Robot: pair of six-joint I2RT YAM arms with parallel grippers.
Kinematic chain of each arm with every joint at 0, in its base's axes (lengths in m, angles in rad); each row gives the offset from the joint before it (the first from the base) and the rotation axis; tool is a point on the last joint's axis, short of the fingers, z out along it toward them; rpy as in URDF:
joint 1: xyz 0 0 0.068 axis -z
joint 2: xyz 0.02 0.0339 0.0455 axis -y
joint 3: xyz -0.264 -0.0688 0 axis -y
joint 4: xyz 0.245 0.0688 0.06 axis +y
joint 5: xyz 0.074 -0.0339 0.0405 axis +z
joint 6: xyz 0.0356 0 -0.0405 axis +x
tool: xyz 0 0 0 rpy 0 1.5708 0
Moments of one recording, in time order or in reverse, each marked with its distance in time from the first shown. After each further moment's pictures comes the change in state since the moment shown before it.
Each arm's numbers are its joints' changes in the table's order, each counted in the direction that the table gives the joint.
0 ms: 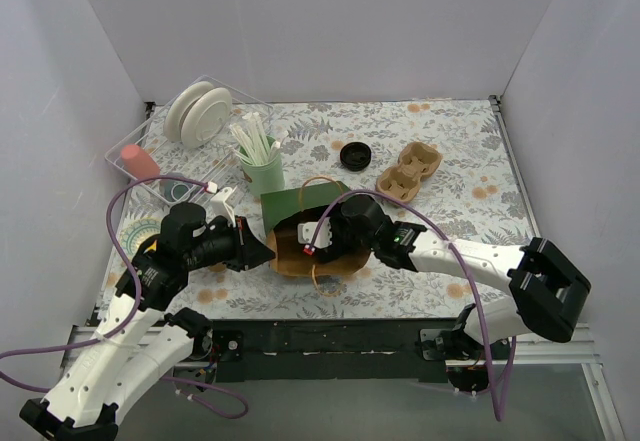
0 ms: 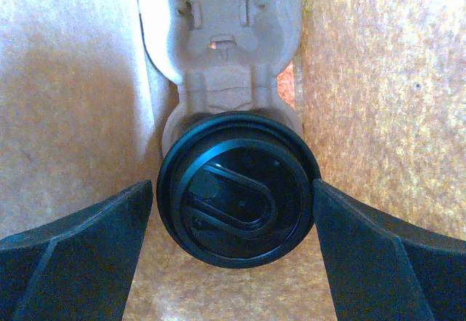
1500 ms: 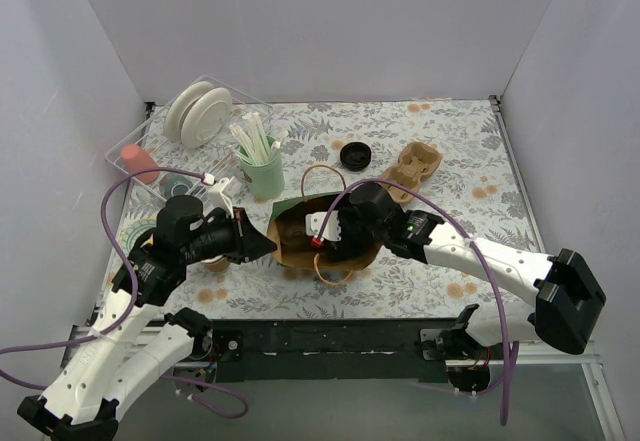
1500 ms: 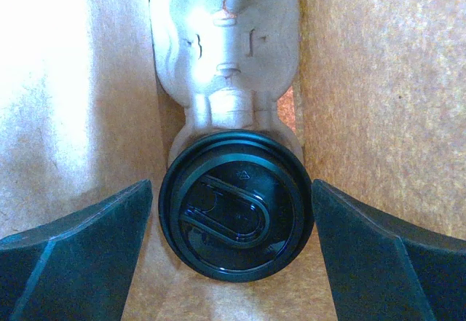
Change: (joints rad) left arm 0.000 -0.037 0.073 -0.009 0.000 -0.042; right arm 0.042 0.090 0.114 0.317 0.130 0.094
